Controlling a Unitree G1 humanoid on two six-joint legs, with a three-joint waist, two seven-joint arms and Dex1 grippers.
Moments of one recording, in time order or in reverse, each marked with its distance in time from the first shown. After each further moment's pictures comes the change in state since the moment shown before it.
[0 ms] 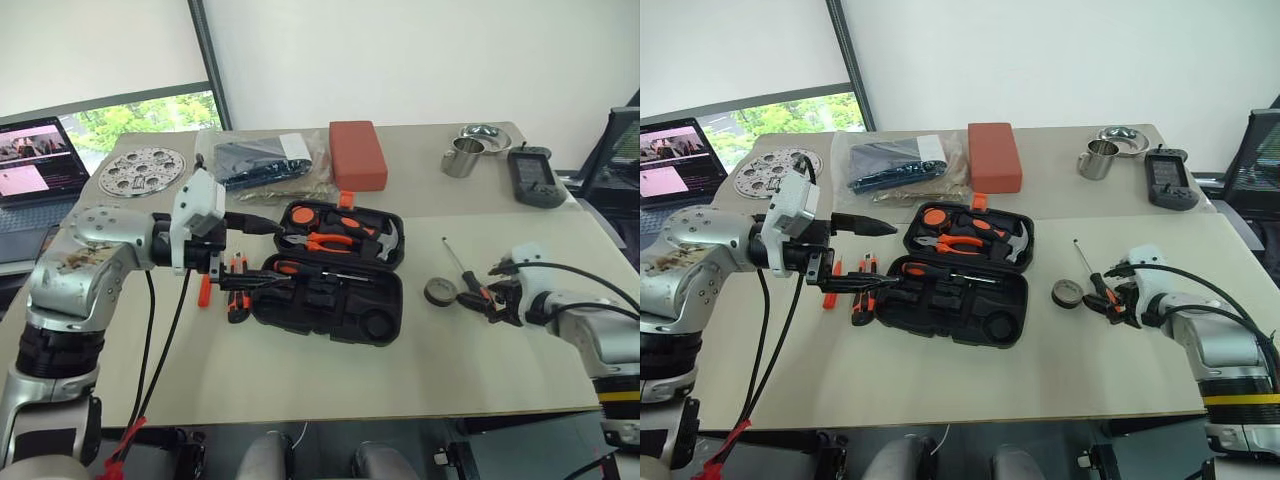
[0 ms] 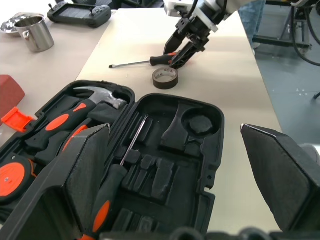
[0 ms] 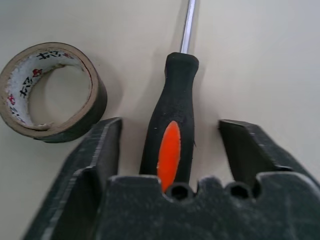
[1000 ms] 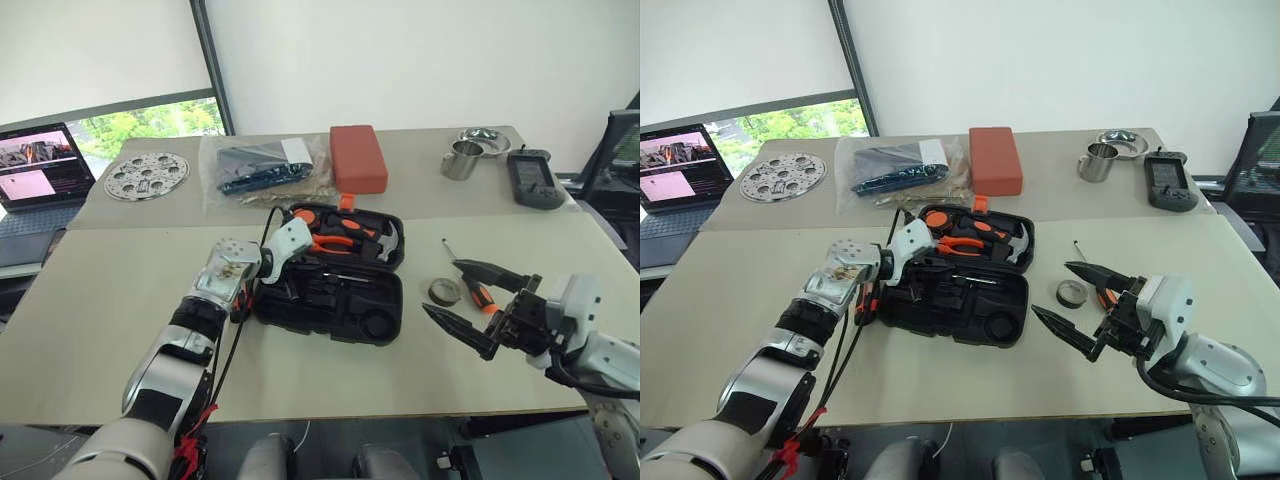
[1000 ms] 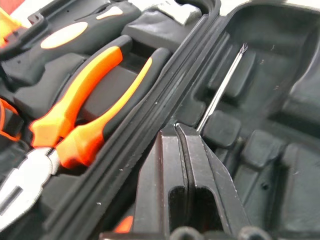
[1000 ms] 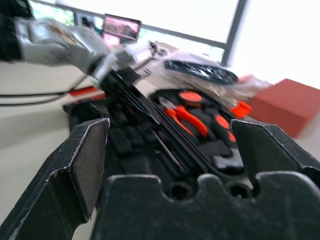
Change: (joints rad) left arm -0.179 -0.473 -0.204 0.744 0.438 -0.354 0.171; right arm 0.440 0.141 -0.247 -0.557 0.237 -0.618 0.220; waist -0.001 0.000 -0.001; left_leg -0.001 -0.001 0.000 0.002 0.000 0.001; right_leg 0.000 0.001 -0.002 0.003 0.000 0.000
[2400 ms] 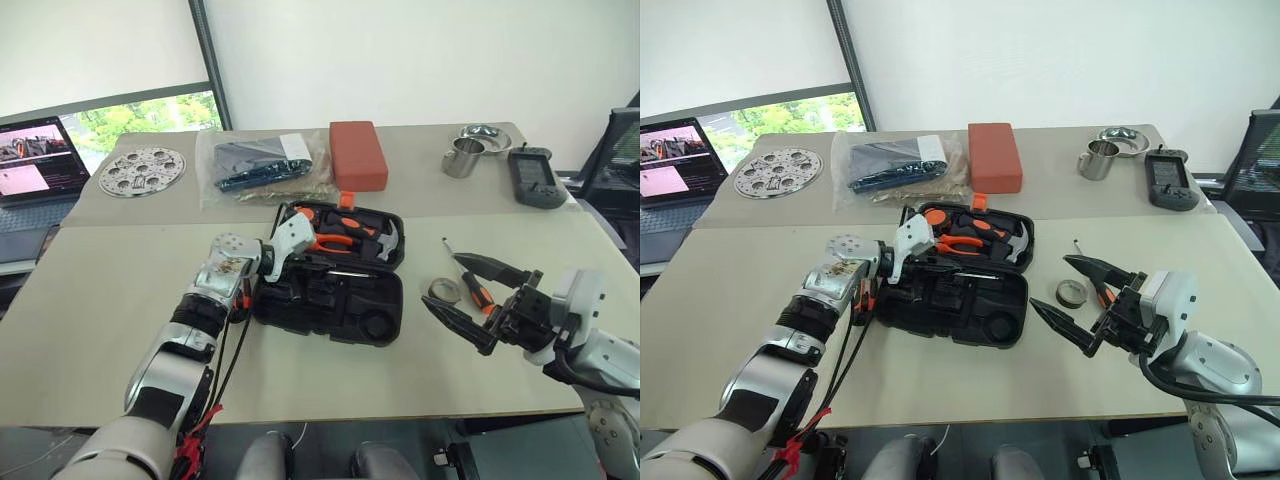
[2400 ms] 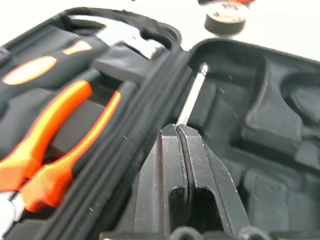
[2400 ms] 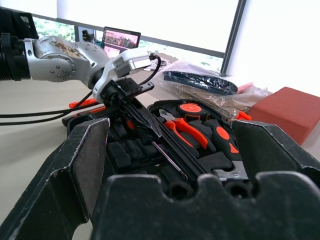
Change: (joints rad) left arm -0.063 -0.017 -0.008 0.098 0.038 -0.107 -0.036; right arm 0.011 0.034 0.003 -0.055 0.088 -0.007 0.043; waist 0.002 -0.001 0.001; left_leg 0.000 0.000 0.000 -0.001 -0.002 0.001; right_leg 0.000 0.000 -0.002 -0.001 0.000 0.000
